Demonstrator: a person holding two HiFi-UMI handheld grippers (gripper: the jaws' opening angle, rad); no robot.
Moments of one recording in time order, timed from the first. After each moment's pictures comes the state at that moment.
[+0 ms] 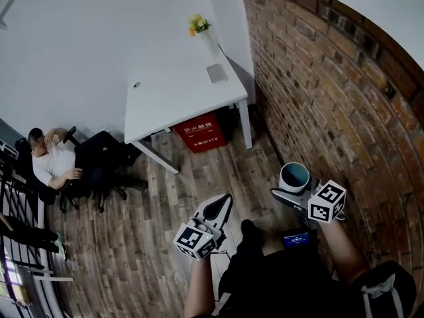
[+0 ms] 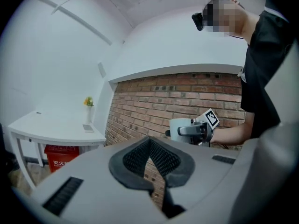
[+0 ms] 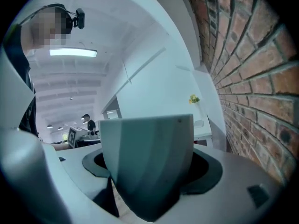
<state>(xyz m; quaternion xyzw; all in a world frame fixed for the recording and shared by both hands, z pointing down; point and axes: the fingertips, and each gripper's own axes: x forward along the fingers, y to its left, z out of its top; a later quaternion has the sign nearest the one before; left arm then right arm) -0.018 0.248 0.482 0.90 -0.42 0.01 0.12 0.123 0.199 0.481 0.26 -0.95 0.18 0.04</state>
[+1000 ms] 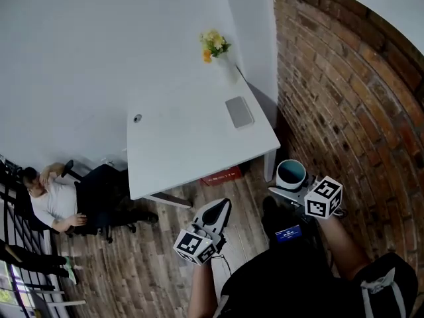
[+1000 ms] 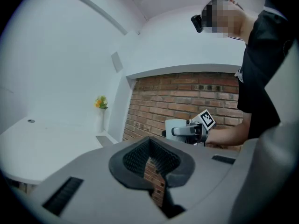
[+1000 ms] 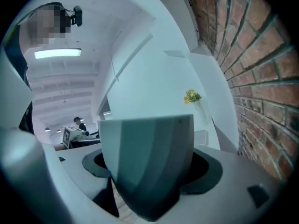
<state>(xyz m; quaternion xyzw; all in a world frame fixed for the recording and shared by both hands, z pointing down) -0.141 -0.061 0.502 0.90 -0.42 0.01 0.12 -0.004 -0.131 0.507 0.25 -0.95 0.19 0.03</state>
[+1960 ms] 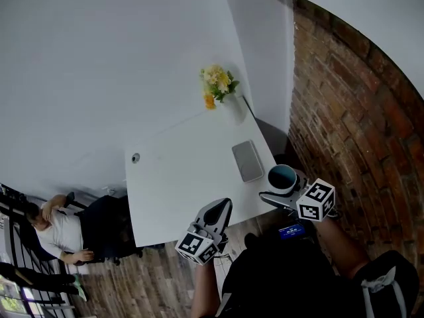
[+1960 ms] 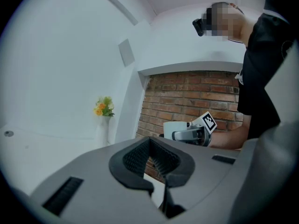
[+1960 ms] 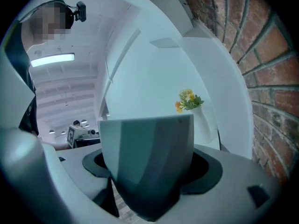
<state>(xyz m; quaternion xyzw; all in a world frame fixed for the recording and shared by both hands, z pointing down) -0.165 -0.310 0.471 0.90 -0.42 0.00 0.13 -0.057 -0.363 0.480 0.22 -0.95 0.20 0.03</state>
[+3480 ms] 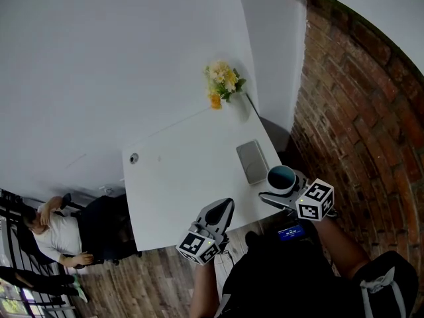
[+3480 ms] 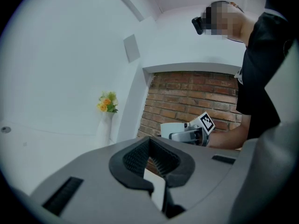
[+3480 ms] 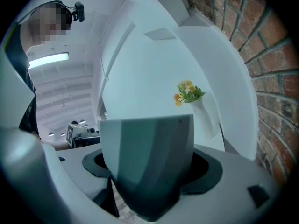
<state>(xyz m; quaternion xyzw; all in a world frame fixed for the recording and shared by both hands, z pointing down) -0.187 -0.332 0.486 0.90 -0.41 0.01 0.15 -0.086 -0.384 0.502 0.22 -0.95 0.22 0.05</state>
